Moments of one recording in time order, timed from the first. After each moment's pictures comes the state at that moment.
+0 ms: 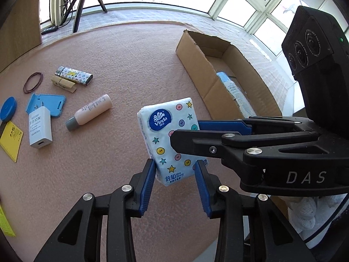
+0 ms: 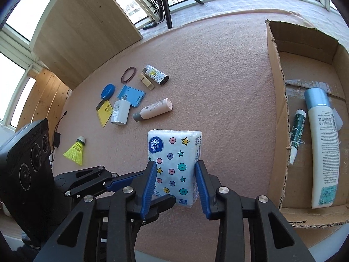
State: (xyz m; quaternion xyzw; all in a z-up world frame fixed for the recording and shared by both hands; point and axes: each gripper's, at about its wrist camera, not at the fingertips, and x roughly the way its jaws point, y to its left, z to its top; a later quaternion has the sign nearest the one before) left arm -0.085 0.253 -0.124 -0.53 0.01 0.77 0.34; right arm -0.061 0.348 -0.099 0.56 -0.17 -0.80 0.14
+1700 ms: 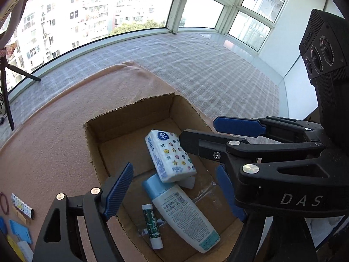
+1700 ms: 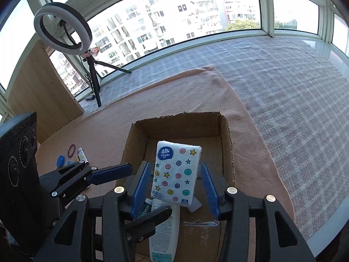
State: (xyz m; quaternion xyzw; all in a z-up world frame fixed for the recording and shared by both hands) left arm -0.168 0.483 -0.081 -0.47 0.08 0.79 0.39; right arm -0.103 0.550 -0.040 0.46 -0.16 -0.87 0.00
